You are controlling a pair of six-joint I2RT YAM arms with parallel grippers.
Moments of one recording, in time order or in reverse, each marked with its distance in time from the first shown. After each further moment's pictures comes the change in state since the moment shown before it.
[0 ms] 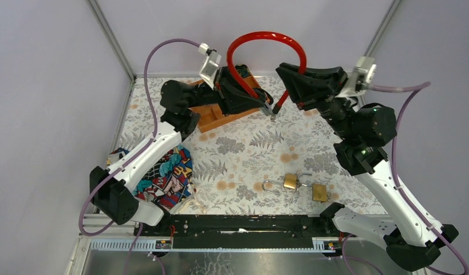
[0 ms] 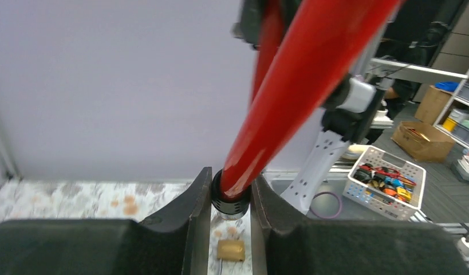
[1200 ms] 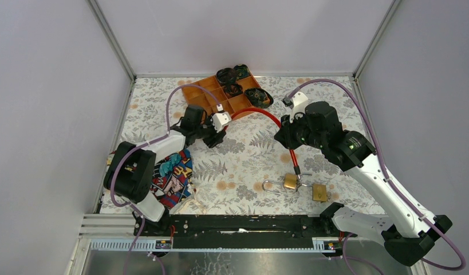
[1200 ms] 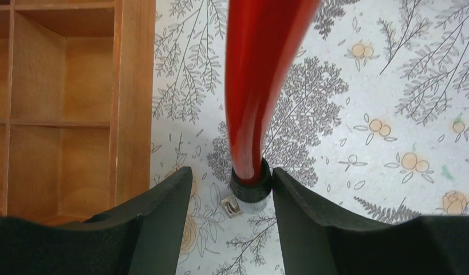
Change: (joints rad) left arm 0.199 0.172 -0.434 -0.736 -0.486 1.249; right arm 0.009 0.047 -0.039 -1.076 0.168 -0.060
